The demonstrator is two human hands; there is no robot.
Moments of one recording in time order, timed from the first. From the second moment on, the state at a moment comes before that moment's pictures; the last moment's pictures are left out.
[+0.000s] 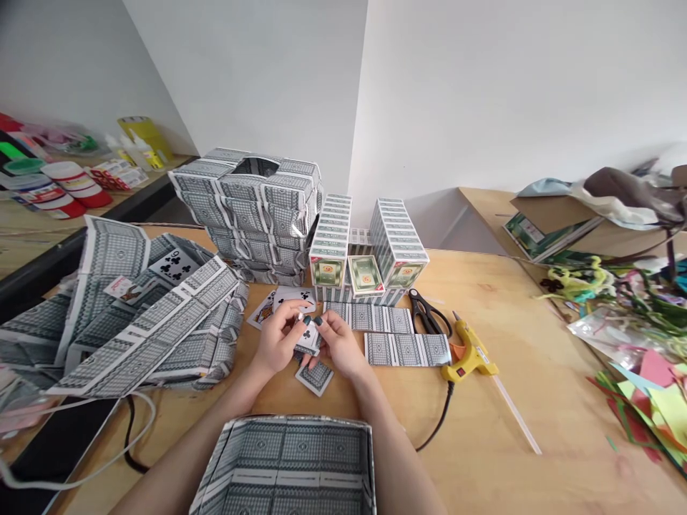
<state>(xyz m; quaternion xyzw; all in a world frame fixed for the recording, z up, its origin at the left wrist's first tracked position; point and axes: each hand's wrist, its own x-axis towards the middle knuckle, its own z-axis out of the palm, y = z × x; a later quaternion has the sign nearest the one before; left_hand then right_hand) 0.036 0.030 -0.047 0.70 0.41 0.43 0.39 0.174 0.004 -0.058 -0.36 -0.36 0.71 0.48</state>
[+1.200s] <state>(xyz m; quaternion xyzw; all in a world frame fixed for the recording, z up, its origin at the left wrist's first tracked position) 0.042 0.036 -0.054 0.67 0.49 0.41 0.38 0.175 0.006 -0.057 -0.45 -0.40 0.61 0.51</state>
